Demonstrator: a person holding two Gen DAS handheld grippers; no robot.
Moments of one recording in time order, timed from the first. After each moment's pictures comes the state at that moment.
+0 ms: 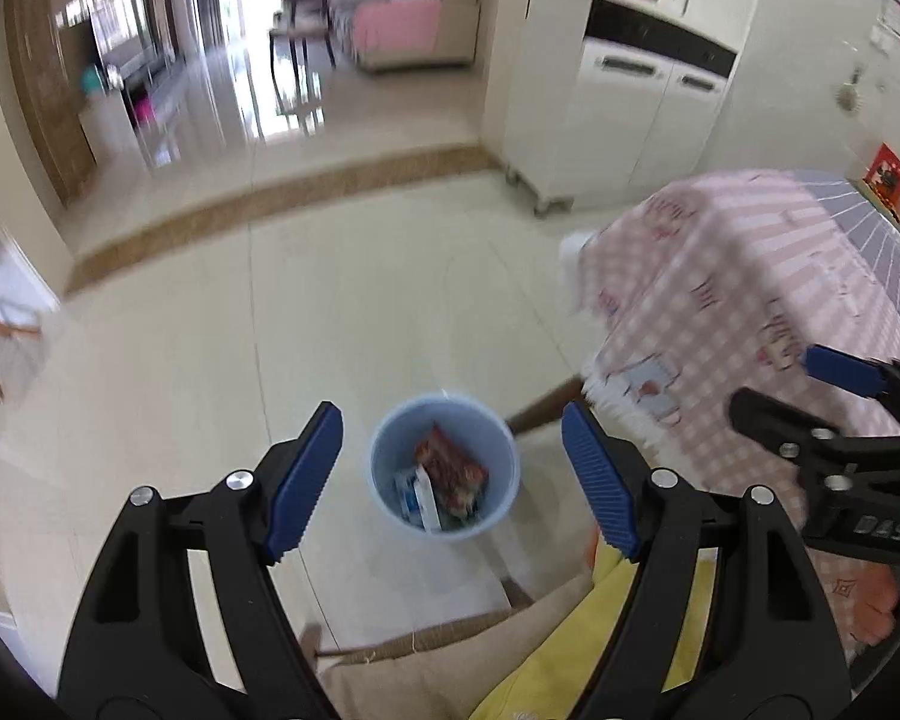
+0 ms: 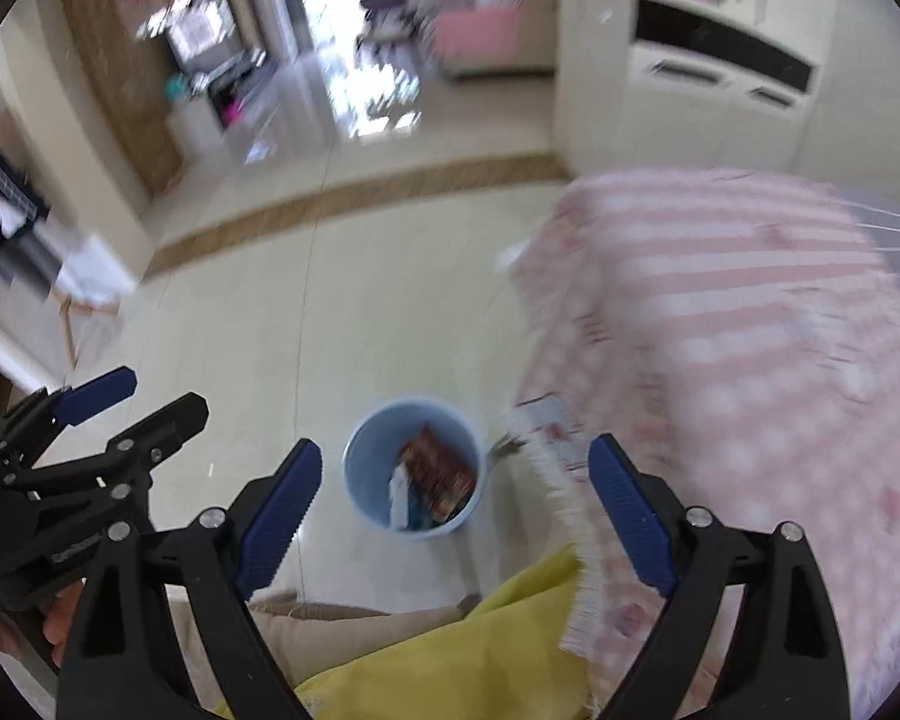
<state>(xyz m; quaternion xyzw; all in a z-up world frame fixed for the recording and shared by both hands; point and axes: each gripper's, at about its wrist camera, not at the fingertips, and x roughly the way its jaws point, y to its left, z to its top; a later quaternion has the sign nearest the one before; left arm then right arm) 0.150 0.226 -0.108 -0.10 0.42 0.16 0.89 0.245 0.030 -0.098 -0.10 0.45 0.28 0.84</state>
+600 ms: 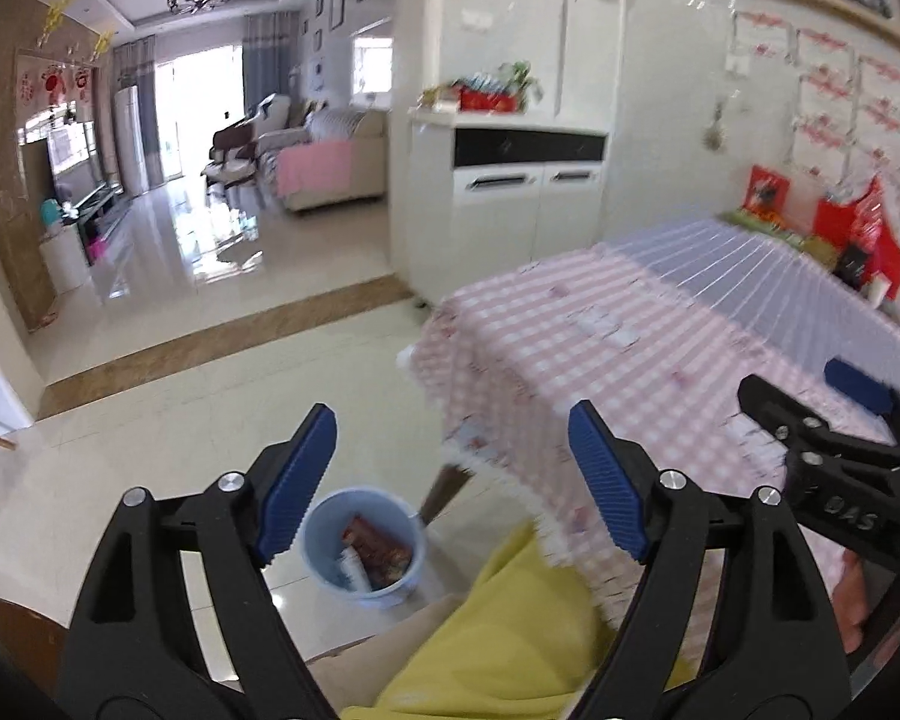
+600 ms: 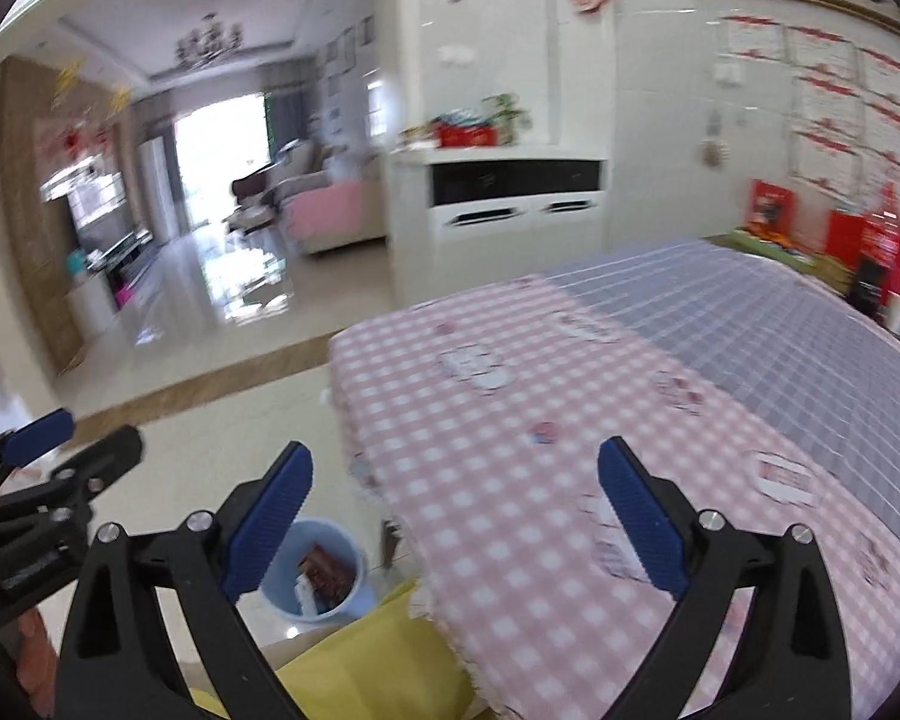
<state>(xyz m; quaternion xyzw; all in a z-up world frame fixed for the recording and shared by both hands) 0.063 0.072 -0.001 -0.05 0.28 0.07 0.96 0.128 -0.157 -0.004 -0.02 0.28 0.12 0.95</state>
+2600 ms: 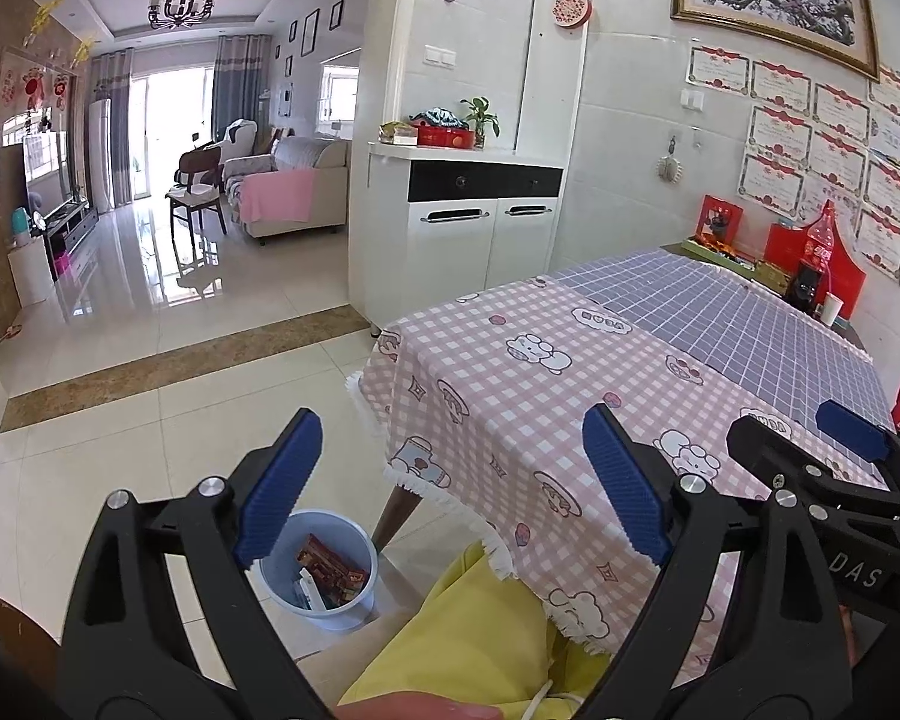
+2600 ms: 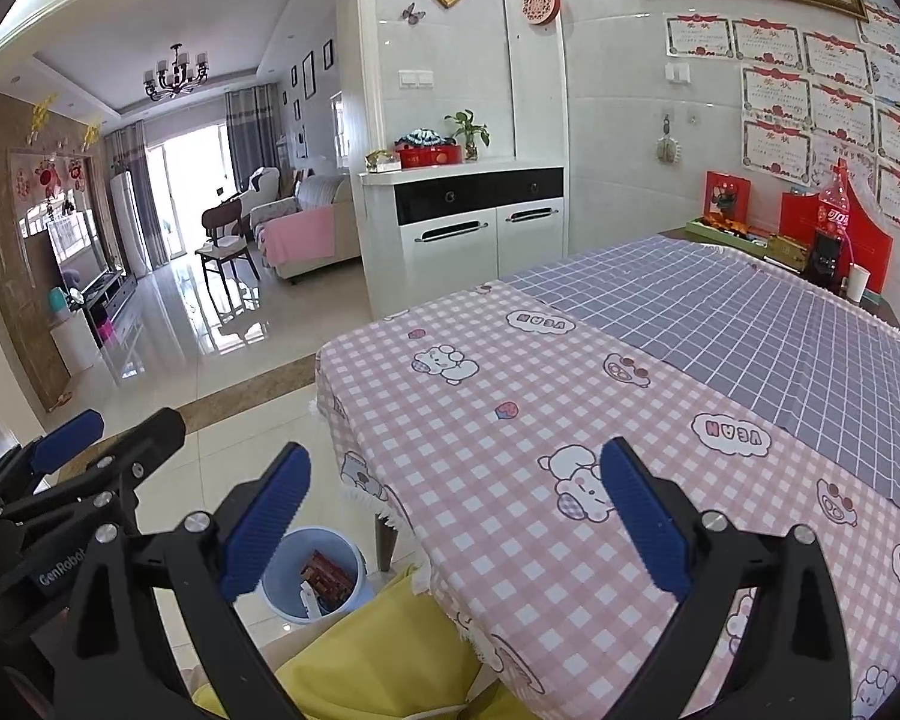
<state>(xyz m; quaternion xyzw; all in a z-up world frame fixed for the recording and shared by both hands) 0.043 0.055 0.003 -0.06 0.24 0.03 0.97 0.074 -0.170 0.007 0.01 0.27 0.10 0.96</state>
